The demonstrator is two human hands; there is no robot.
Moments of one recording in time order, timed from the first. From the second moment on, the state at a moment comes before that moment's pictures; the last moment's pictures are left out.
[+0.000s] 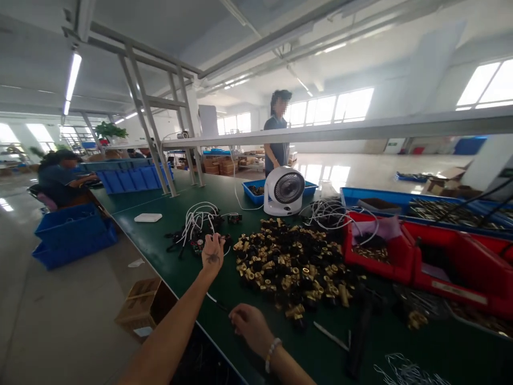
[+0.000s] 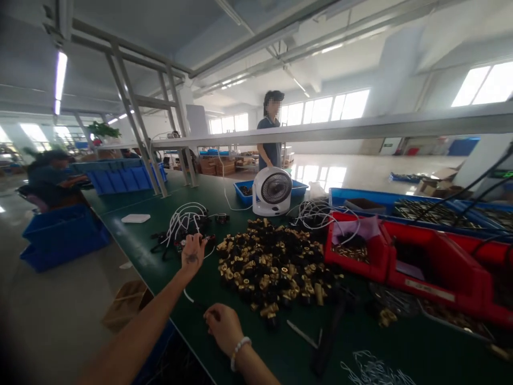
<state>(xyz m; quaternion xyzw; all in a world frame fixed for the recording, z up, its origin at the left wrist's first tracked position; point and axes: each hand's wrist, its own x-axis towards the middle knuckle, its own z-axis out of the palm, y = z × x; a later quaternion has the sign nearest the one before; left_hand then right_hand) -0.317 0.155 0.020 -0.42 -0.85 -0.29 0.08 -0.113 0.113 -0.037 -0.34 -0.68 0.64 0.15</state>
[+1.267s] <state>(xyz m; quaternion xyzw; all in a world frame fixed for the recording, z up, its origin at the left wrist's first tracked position) -0.374 -0.189 -0.222 -0.10 -0.95 -0.12 -0.27 -0.239 0.068 -0.030 -0.13 -0.99 0.07 0.02</state>
